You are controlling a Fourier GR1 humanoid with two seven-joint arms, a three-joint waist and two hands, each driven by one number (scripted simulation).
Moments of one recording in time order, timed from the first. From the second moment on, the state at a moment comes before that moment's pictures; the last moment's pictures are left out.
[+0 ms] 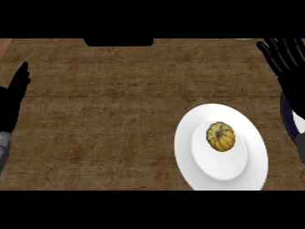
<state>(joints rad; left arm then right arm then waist) -0.27 0.56 -0.11 -1.31 0.10 0.25 0.12 -0.38 -0.38 -0.02 -1.66 -0.39 0.11 0.09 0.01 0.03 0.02</state>
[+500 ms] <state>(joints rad) -0.16 0.36 -0.18 -1.30 0.22 0.21 0.17 -0.47 -0.73 0.05 -1.64 0.18 -0.03 0.27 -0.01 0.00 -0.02</state>
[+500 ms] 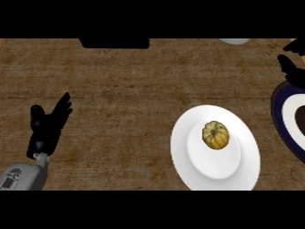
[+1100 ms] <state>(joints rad) -0.06 0.25 -0.21 -1.38 0.26 0.19 0.14 -0.44 -0.68 0.31 -1.91 0.71 -0.07 0.71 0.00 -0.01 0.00</state>
